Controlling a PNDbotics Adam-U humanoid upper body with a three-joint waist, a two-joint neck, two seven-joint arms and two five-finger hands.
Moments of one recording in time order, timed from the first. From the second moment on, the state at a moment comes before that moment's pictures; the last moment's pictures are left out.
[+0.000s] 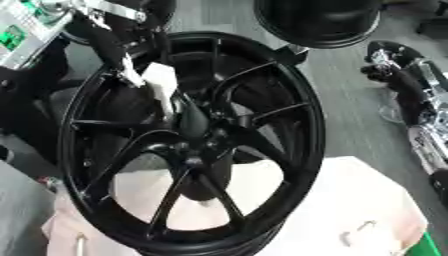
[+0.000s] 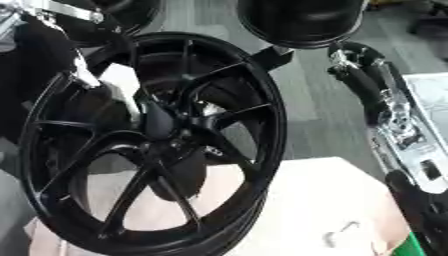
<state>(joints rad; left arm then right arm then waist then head) -1.24 0.60 -0.59 -1.19 -0.33 0.05 -0.91 -0.43 -0.51 0.10 -1.60 -0.32 0.17 -0.27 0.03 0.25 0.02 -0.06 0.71</state>
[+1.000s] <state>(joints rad) -1.24 0.58 -0.61 -1.19 -0.30 0.02 -0.91 -0.43 -0.51 0.10 -1.59 -0.32 0.17 -0.27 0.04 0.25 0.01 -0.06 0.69</state>
